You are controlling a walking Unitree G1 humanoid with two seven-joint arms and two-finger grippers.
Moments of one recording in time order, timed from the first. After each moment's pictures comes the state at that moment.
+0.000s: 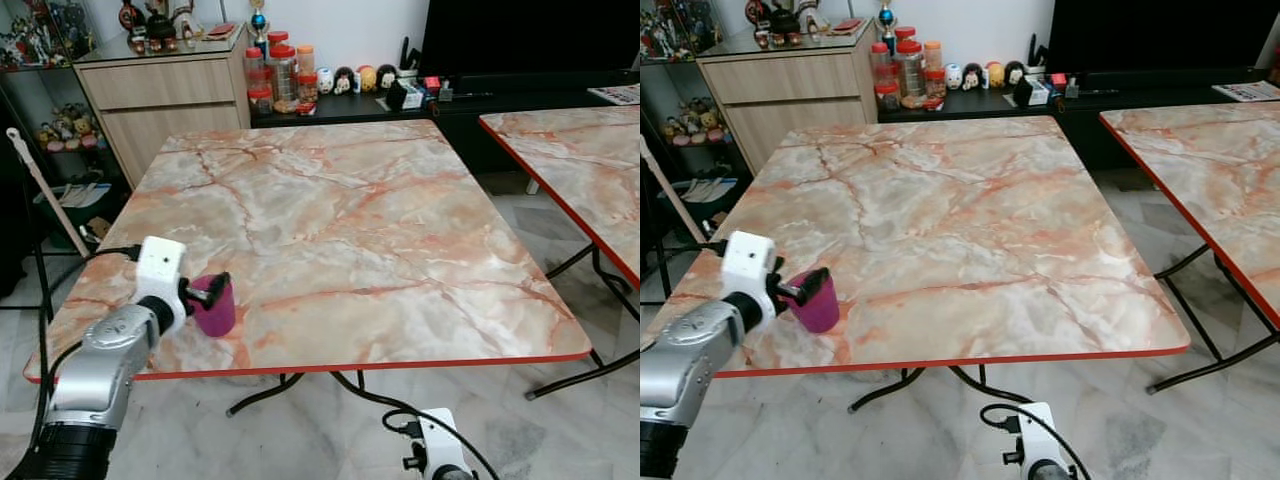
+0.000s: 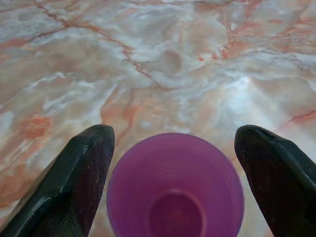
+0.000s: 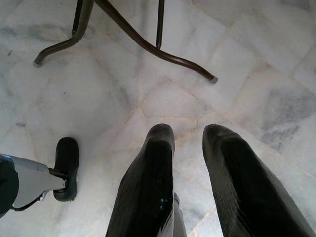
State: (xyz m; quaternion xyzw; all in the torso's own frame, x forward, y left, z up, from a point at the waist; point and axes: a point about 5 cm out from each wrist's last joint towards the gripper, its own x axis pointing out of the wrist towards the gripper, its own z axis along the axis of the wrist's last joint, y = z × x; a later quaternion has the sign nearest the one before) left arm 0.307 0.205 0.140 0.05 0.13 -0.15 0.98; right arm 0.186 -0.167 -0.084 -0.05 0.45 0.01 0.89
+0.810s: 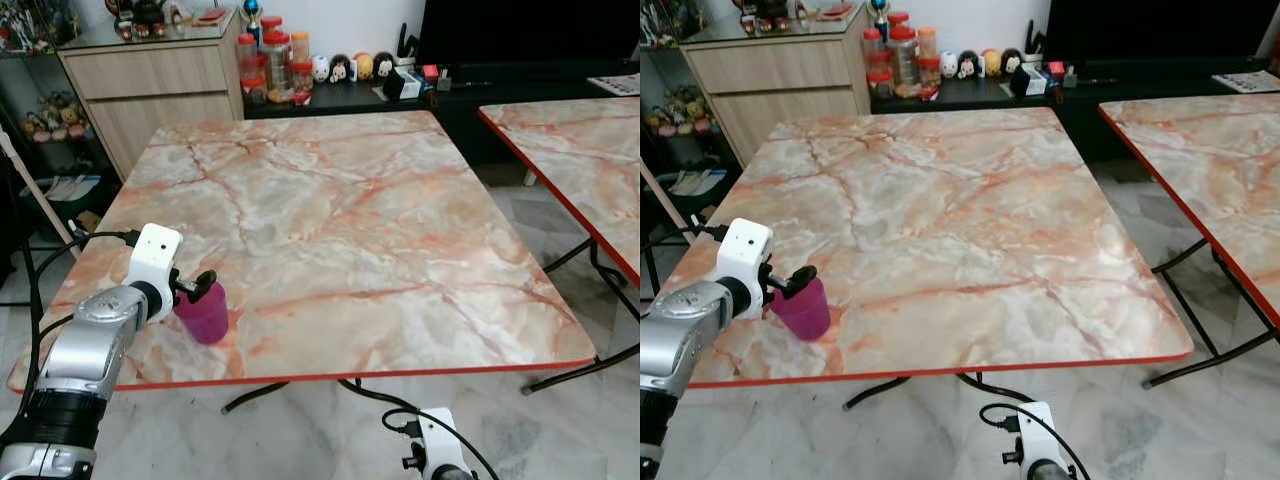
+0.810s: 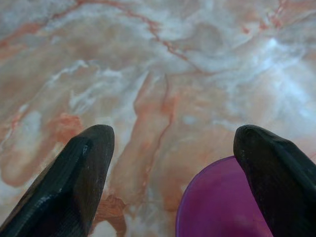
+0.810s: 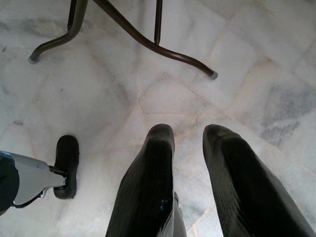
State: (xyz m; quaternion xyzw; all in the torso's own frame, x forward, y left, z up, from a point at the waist) left arm 0.321 0.228 0.146 0.12 0.18 -0.12 0.97; right arm 0.187 -0.166 -0.084 -0.05 0.45 0.02 0.89
